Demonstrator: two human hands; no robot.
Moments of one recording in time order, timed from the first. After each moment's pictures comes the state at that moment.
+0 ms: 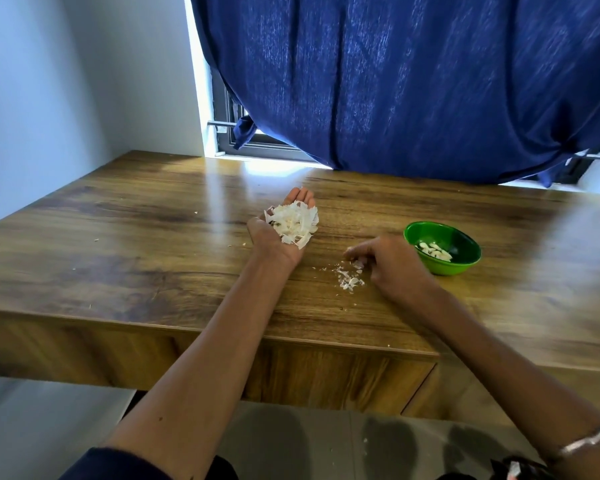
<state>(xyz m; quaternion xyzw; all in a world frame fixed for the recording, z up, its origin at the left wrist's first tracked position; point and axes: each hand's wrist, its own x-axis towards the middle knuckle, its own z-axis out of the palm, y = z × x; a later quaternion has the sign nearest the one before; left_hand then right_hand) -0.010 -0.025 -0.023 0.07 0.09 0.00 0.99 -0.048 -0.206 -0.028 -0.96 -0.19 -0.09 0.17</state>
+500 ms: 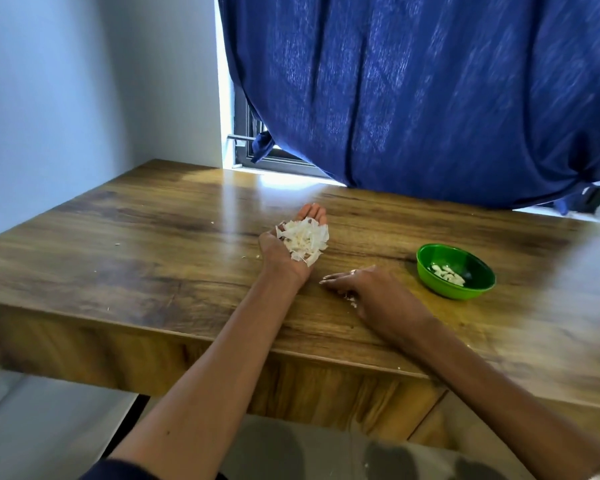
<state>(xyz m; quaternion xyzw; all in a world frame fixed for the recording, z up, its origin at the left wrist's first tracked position) -0.012 -0.021 -0.024 0.05 0.07 0.01 1.00 -0.064 -0.182 -0.027 -0.93 -0.35 -0.08 0.11</state>
